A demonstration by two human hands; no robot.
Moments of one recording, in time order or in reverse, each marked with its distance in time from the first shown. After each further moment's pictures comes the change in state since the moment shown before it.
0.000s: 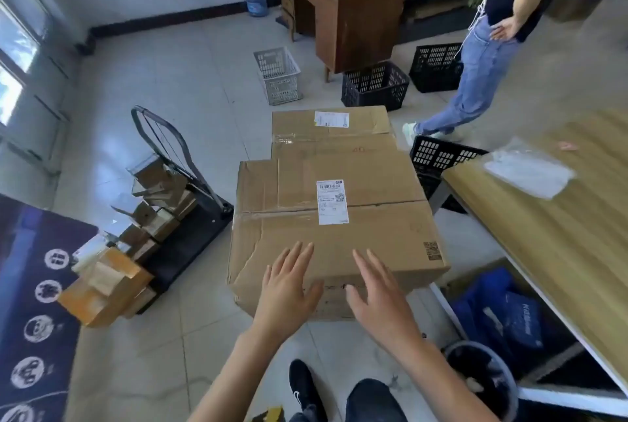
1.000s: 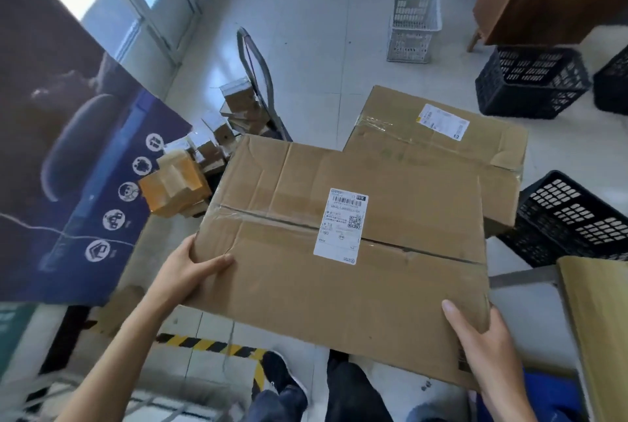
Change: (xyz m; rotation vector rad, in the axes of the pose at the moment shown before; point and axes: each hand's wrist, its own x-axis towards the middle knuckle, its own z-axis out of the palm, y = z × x) left_hand 0.020 -0.134 -0.076 -0.566 0.338 -0.911; right_hand 0.179 0.100 -0.096 0.233 -0.044 0.465
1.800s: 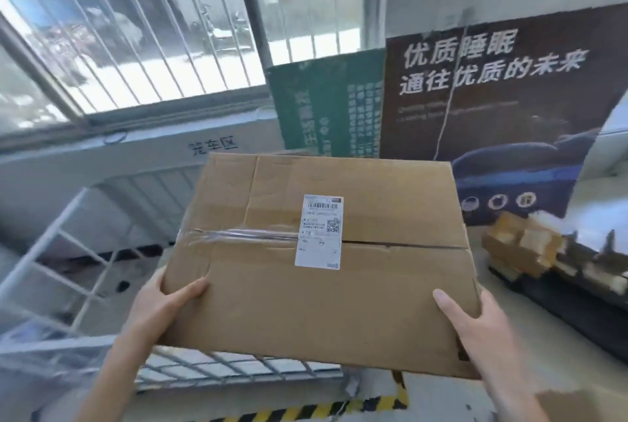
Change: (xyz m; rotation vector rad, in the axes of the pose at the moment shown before) left_hand -0.621 -0.391 -0.118 -0.659 1.265 -0.616; right_hand -0.410 -0.040 0.307 -0.479 -1.043 -0.912
